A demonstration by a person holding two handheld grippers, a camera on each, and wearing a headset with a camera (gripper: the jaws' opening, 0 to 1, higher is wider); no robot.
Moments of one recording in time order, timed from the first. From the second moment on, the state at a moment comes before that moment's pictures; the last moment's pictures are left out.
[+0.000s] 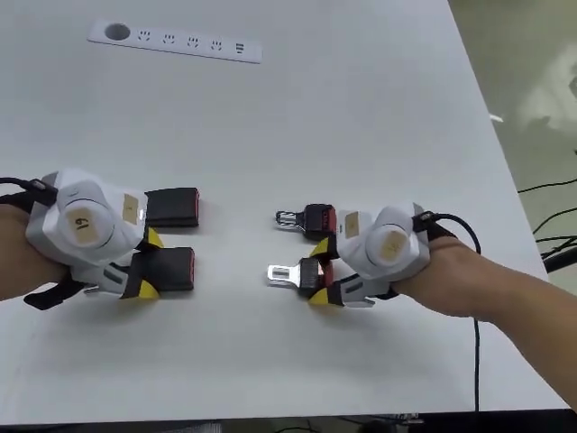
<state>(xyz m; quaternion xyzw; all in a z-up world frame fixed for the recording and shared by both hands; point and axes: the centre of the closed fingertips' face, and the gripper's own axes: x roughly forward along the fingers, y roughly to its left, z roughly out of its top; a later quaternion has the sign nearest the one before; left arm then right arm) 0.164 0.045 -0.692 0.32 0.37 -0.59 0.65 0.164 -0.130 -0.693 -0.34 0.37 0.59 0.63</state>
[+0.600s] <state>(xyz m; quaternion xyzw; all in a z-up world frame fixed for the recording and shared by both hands) 0.164 0.044 -0.689 0.32 0.38 -0.58 0.65 0.166 -0.096 -0.692 -0.33 0.35 0.60 0.64</state>
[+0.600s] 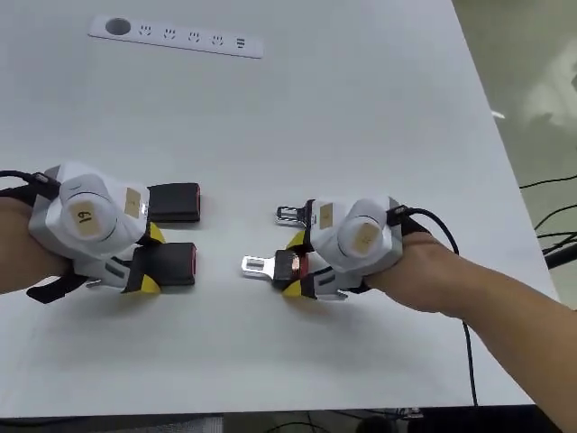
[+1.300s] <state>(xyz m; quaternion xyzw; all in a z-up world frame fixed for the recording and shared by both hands) 0.164 0.045 -0.691 0.33 0.38 -0.58 0.64 0.168 -0.061 -0.690 -0.32 0.34 0.61 0.65</state>
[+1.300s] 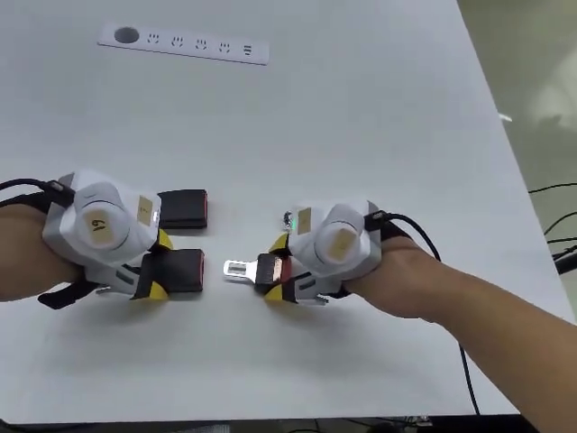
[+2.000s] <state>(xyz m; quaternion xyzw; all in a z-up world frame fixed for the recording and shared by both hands) 0.163 0.044 -0.693 0.32 0.38 -0.58 0.64 0.166 -0.037 -0.691 -0.35 0.34 0.61 0.63</state>
